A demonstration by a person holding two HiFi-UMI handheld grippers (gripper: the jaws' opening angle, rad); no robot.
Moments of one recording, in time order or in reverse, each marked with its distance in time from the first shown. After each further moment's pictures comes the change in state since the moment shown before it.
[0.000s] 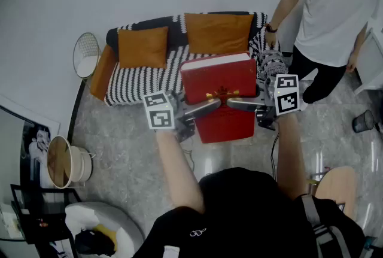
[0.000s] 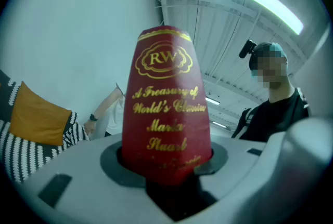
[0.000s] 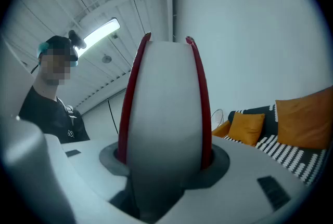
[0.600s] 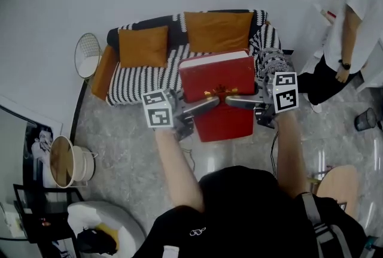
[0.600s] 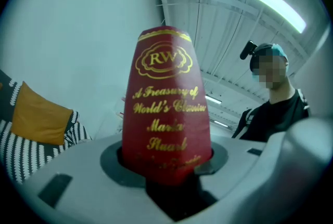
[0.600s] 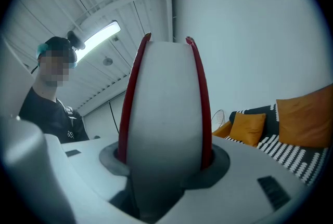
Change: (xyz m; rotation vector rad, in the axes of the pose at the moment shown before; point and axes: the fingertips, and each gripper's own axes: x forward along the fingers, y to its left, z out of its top) left arm 0.003 0.004 0.000 0.002 0.009 0.014; right arm -0.003 -0.004 0.000 0.000 -0.013 0.013
